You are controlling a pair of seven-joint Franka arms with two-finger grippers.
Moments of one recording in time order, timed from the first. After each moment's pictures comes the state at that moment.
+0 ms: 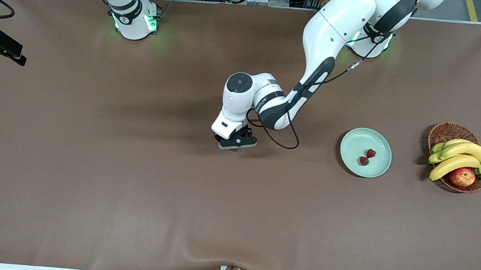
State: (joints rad) left arm -0.65 0.87 -0.22 -1.40 0.41 2.44 -1.31; right arm 0.03 0.00 -0.07 -1.46 -0.01 1.40 -0.02
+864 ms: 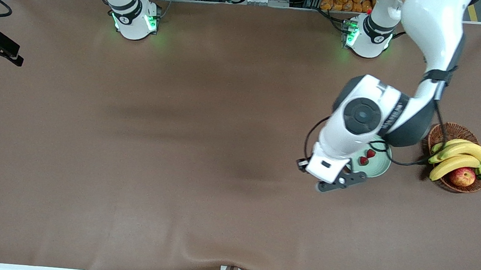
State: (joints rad) left arm -0.15 0.54 -0.35 -1.39 0.21 1.88 -0.78; right arm 0.03 0.00 -0.07 -1.45 -0.01 1.41 -0.02
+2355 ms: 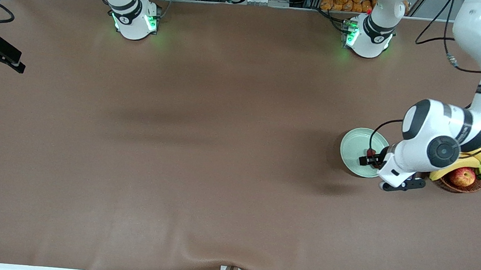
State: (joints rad) left arm 0.23 0.40 -0.42 -1.78 0.19 1.96 -0.42; right arm 0.03 0.01 -0.07 -1.45 0.00 1.47 -0.02
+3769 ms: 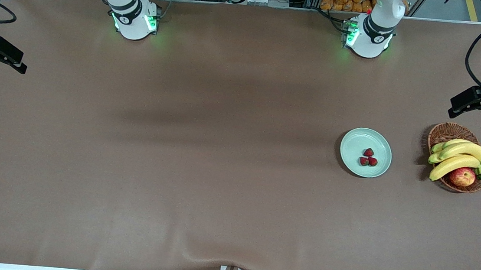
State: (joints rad) left arm 0.10 0.03 -0.14 -1.46 0.02 1.50 -0.11; right arm 0.03 0.01 -0.06 -1.46 0.00 1.47 -0.06
